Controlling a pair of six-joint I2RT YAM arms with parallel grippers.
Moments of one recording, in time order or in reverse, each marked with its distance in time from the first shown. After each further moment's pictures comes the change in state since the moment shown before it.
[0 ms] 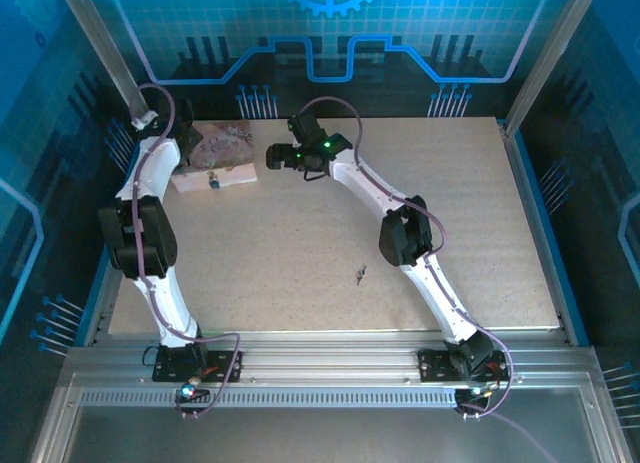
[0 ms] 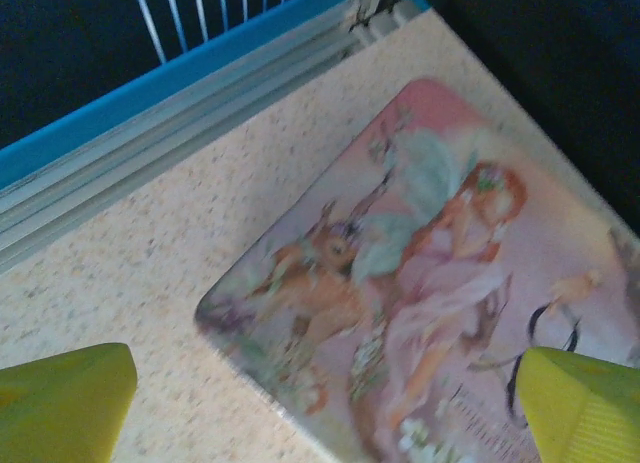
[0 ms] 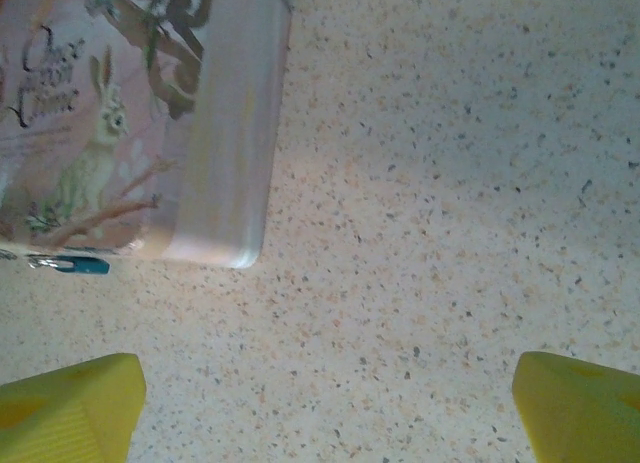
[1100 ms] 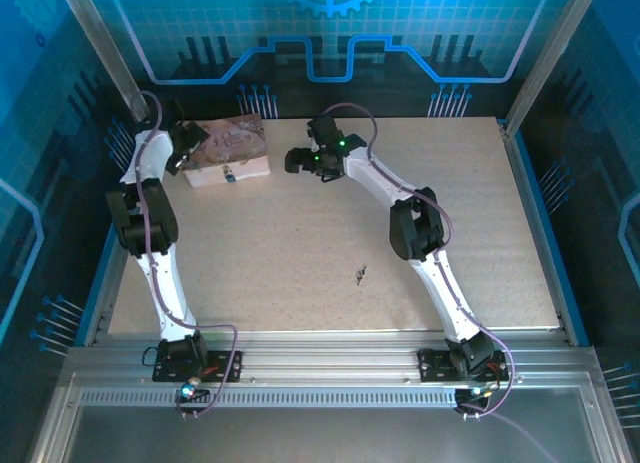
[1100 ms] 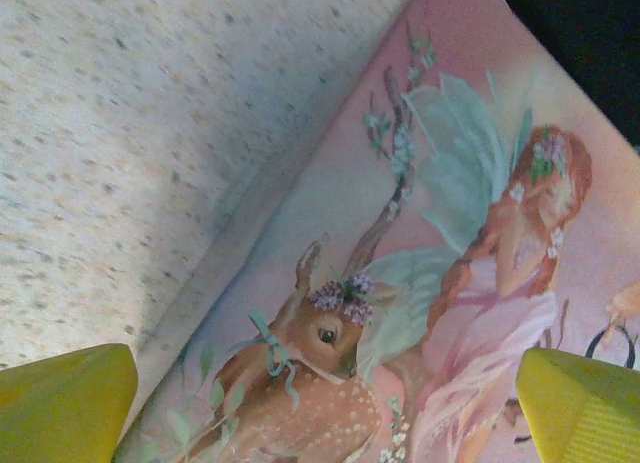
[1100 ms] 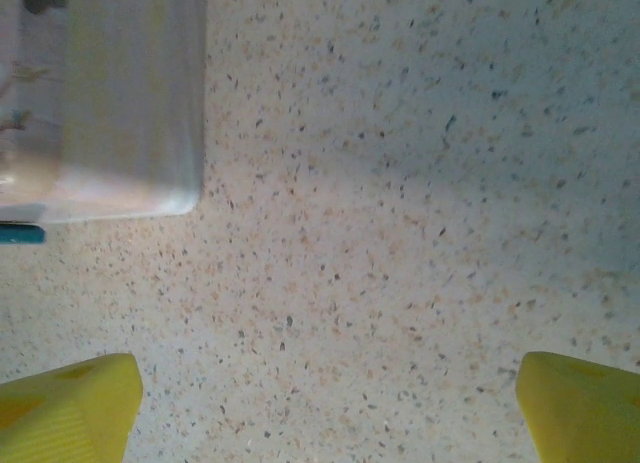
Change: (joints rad) left arm 0.084 0.261 0.223 -0.061 0.457 0.053; right arm -0.091 -0.057 -0.185 0.043 -0.075 0.002
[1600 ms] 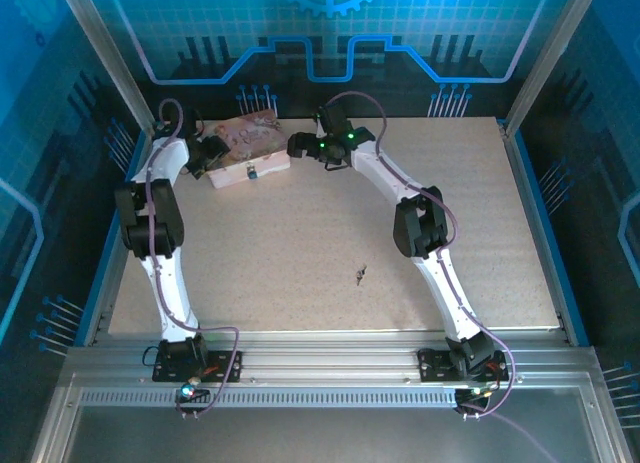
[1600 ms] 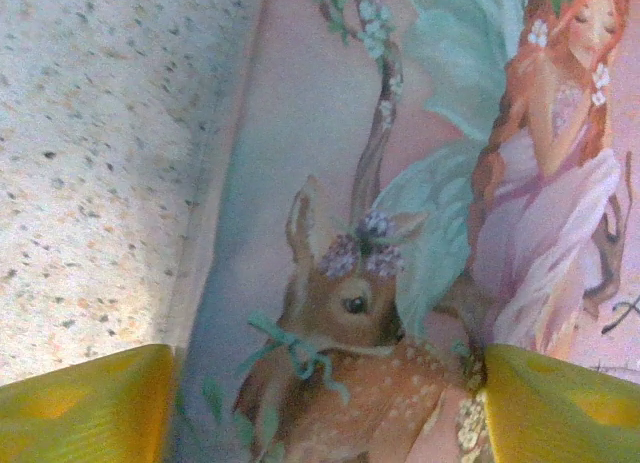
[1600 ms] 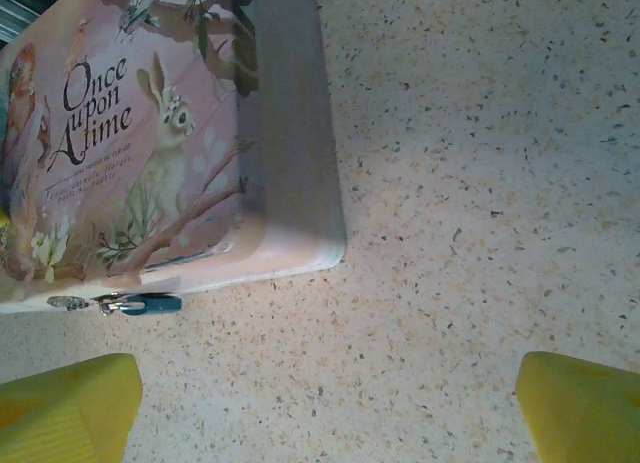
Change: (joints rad) left arm -0.074 -0.059 -0.177 0.088 0.111 0.110; right arm -0.034 0.011 0.062 0.071 -0.042 0.006
